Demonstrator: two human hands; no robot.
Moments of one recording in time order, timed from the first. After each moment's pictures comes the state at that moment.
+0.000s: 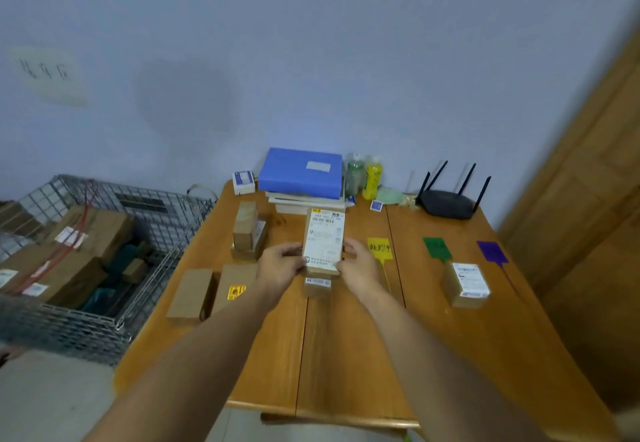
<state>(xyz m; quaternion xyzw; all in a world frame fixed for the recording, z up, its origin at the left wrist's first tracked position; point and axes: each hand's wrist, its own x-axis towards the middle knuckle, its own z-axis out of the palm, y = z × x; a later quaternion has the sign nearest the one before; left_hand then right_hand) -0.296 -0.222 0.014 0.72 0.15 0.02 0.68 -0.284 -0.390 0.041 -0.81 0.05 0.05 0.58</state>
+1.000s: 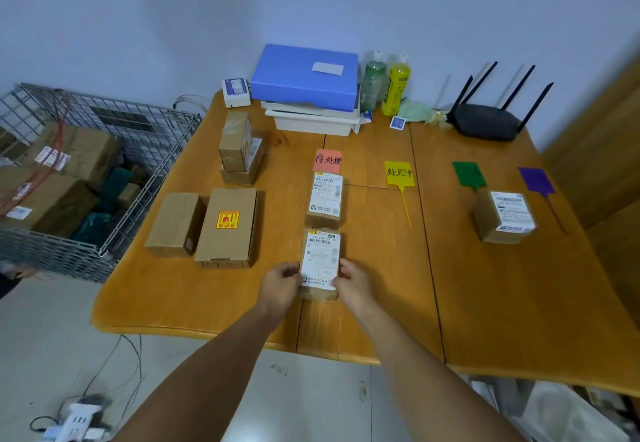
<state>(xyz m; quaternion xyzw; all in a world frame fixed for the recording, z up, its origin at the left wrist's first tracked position) -0.347 -0.235 -0.193 0.74 0.29 -0.11 0.59 -0.321 -0.395 -0.162 -0.79 0.15 0.25 0.54</state>
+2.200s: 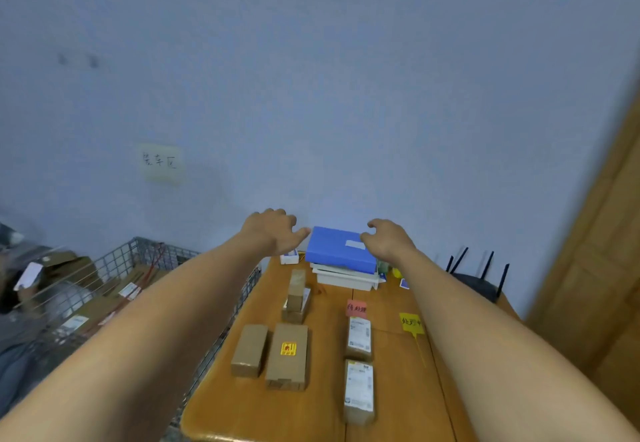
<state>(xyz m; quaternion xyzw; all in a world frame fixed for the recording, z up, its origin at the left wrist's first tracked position) -0.391 -0.074 0.284 1.00 0.03 0.09 -0.02 -0.326 -0.320 0.272 -0.96 -0.10 -0.02 0.27</state>
